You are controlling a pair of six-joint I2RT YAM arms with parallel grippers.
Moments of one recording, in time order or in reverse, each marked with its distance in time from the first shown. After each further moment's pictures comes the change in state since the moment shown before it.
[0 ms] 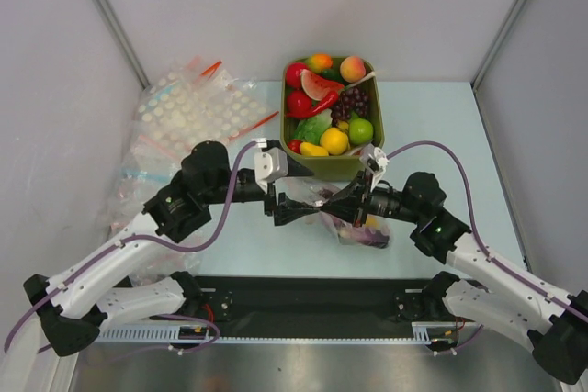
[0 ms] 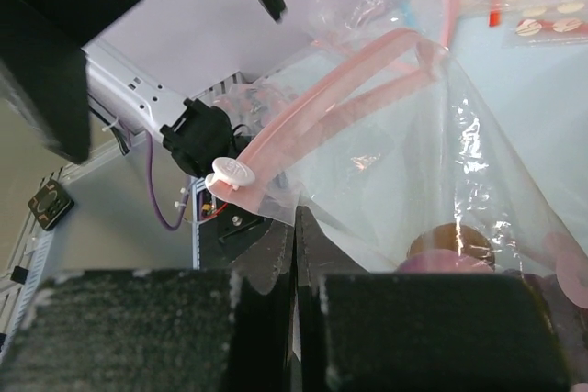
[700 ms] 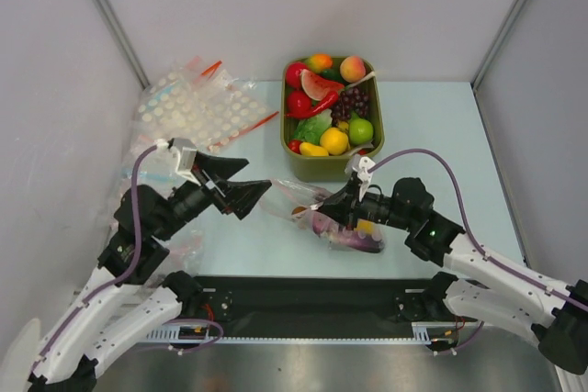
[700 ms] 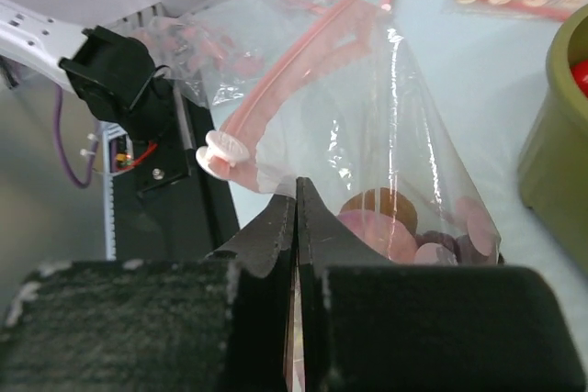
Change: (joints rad) left arm 0.195 -0.452 -0.283 0.069 -0.428 -0.536; right arm 0.123 0.009 -0.006 -0.058 0.217 -0.262
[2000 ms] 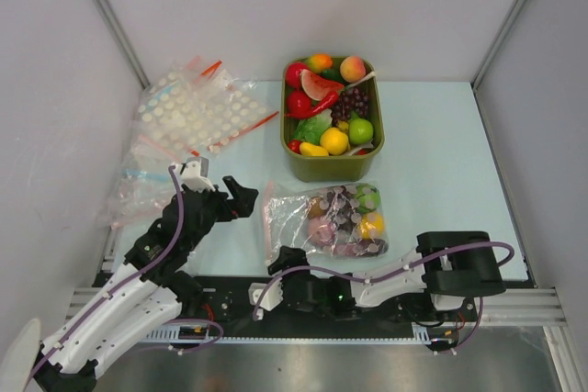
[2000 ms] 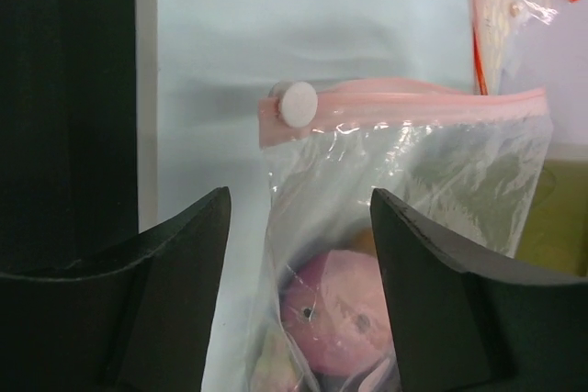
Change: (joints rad) left arm 0.000 0.023 -0.217 -0.242 -0.437 -0.187; right arm 0.786 0.778 0.087 0.134 1.024 -0.856
